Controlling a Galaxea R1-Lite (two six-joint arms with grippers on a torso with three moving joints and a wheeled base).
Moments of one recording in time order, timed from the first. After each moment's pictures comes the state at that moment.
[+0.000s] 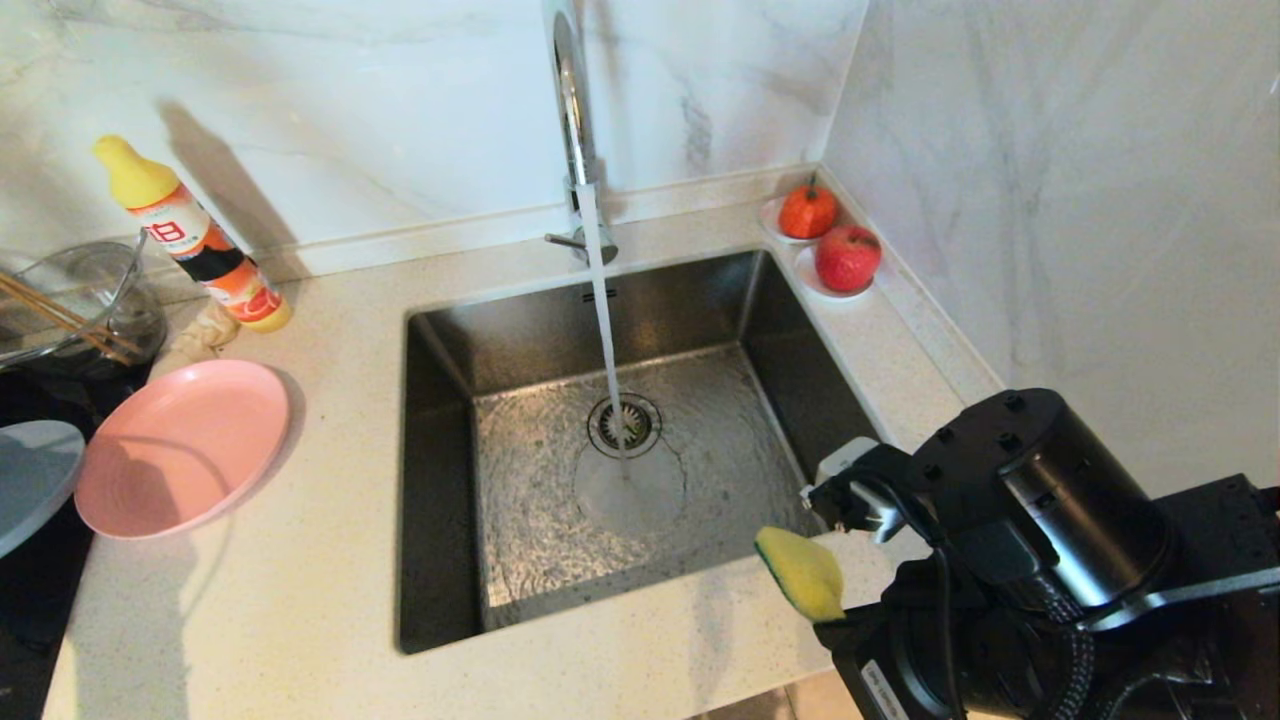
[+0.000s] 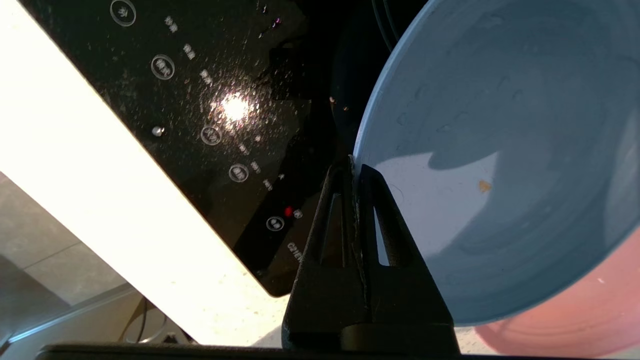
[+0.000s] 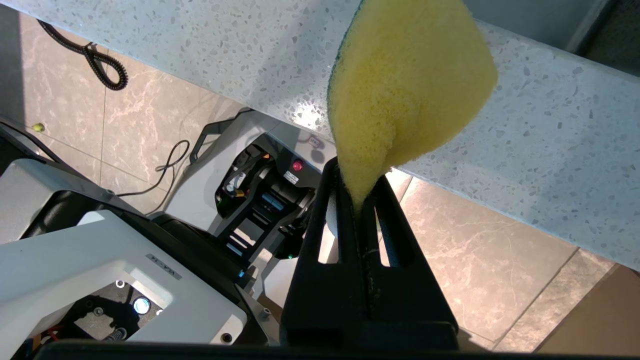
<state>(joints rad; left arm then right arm) 1.11 2.00 -1.72 0.83 -0.37 -0.36 0.94 1.55 -1.04 0.30 -0.22 0.24</state>
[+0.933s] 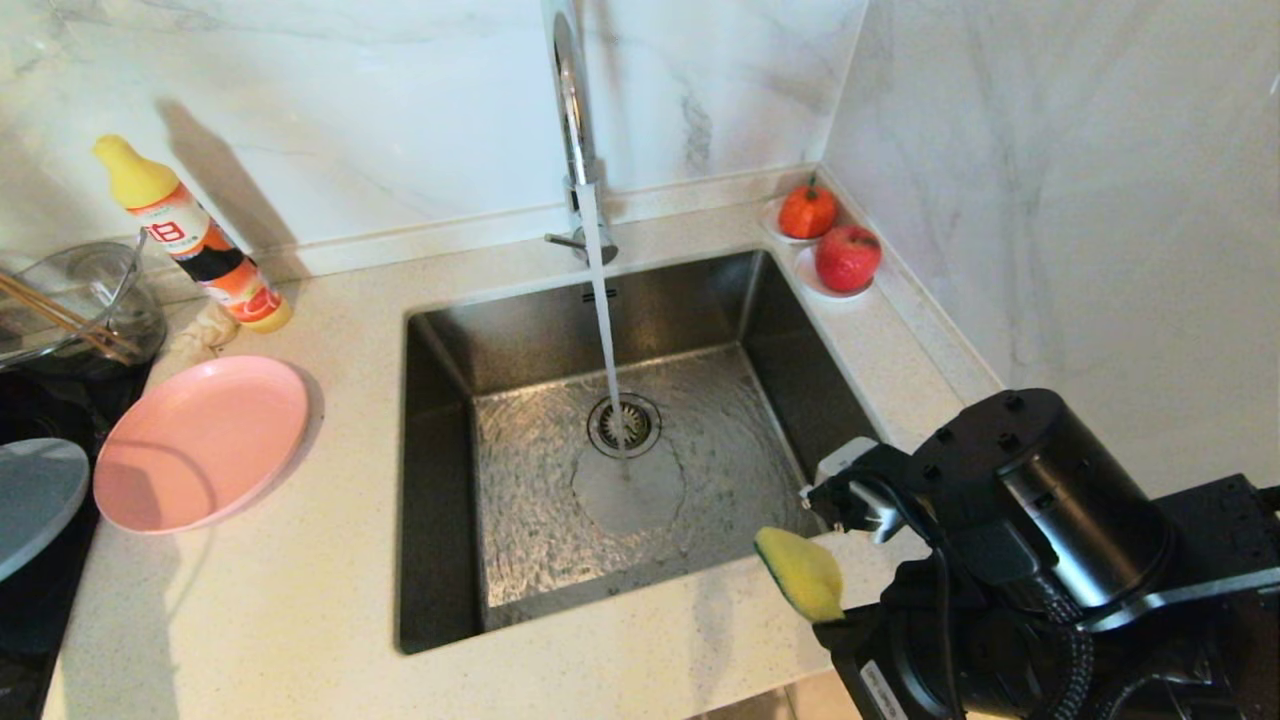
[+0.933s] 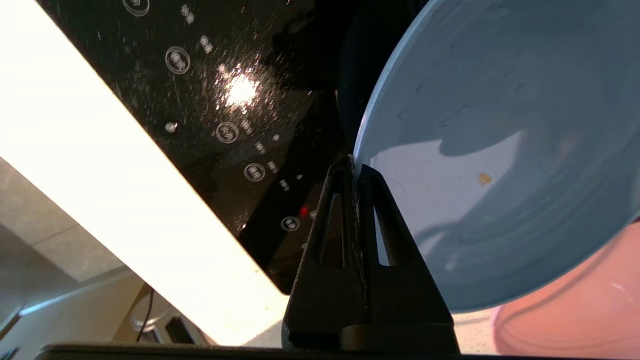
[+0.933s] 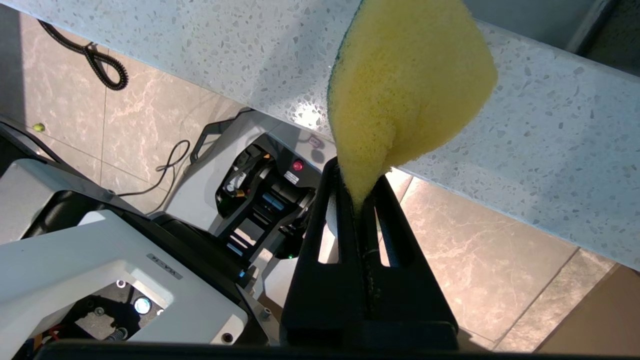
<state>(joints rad) 1.12 2.05 -1.75 0.88 -0.37 -0.33 0.94 1.55 -1.04 0.30 -0.22 0.25</state>
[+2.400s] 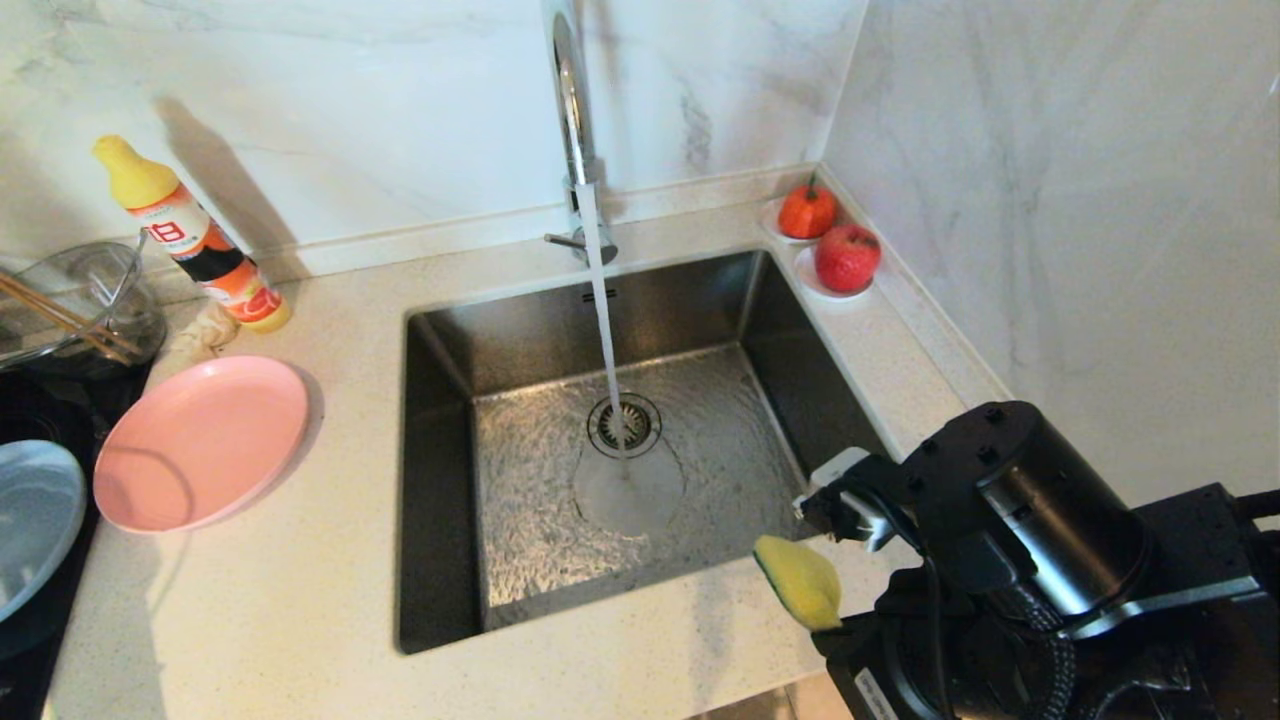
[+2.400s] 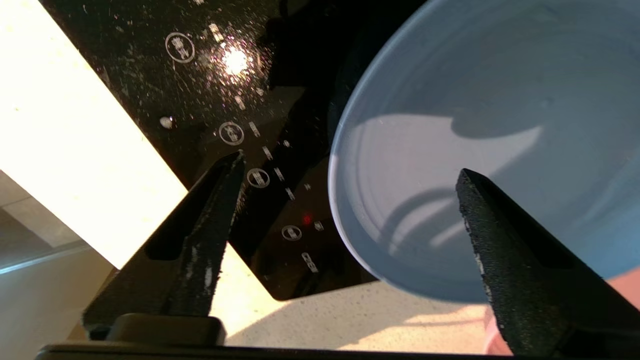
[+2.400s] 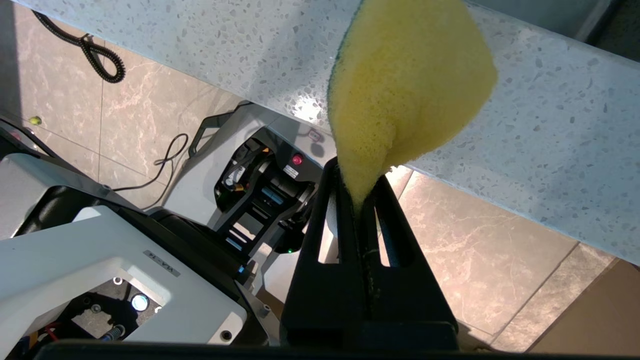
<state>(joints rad) 1.13 2.12 -1.78 0.90 -0.38 -0.40 0.95 1.56 -1.03 0.30 -0.21 0.25</state>
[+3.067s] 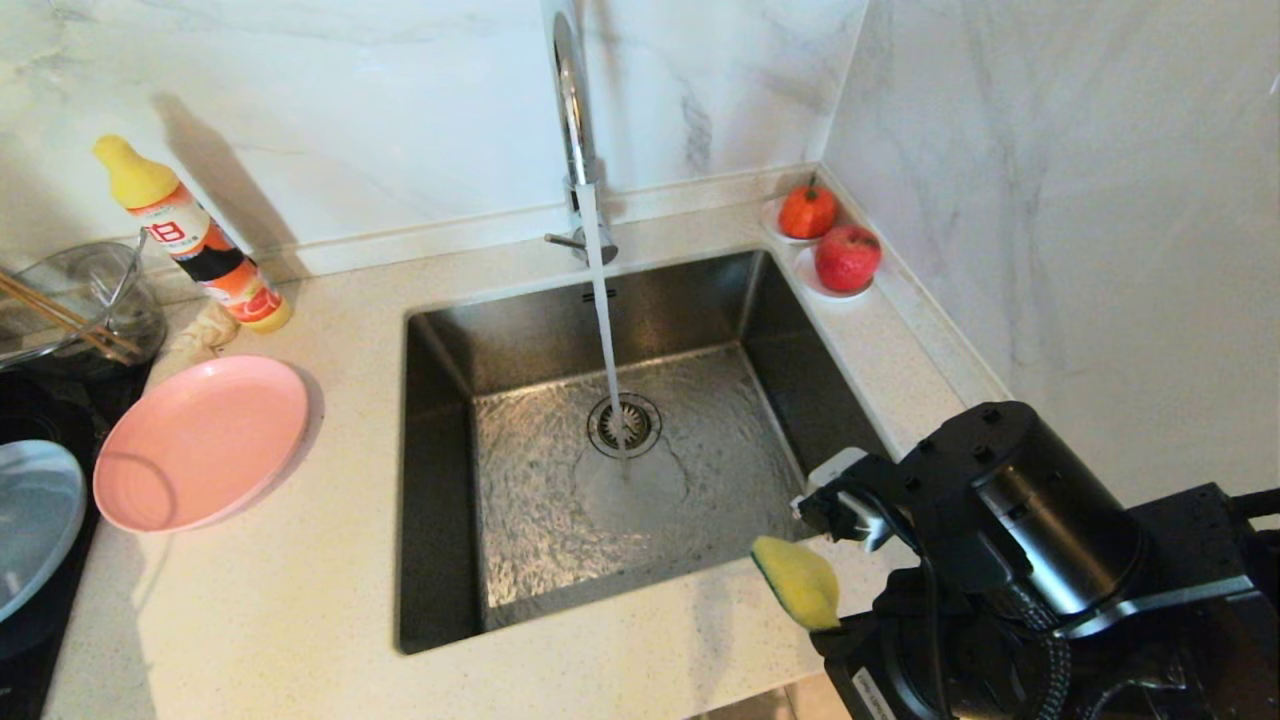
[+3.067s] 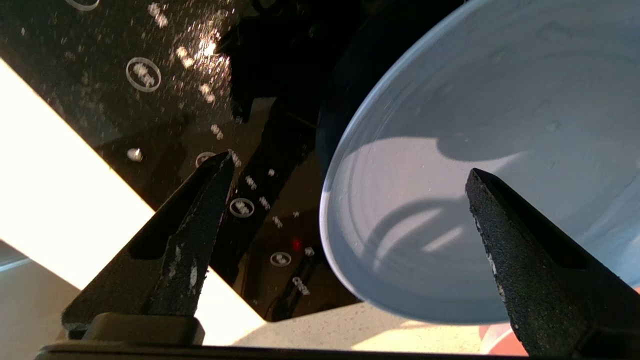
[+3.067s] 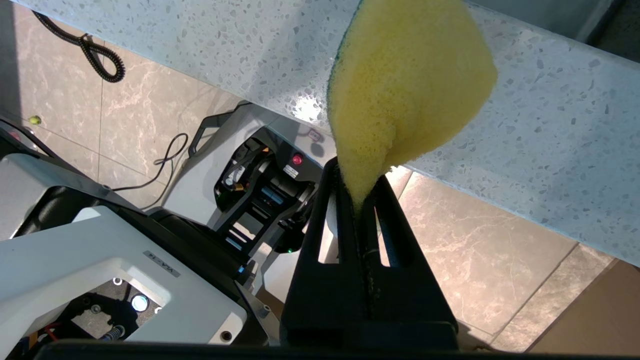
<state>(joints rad) 1.13 2.17 -1.78 0.87 -0.44 -0.39 0.95 1.57 -1.04 0.30 -0.21 0.25</state>
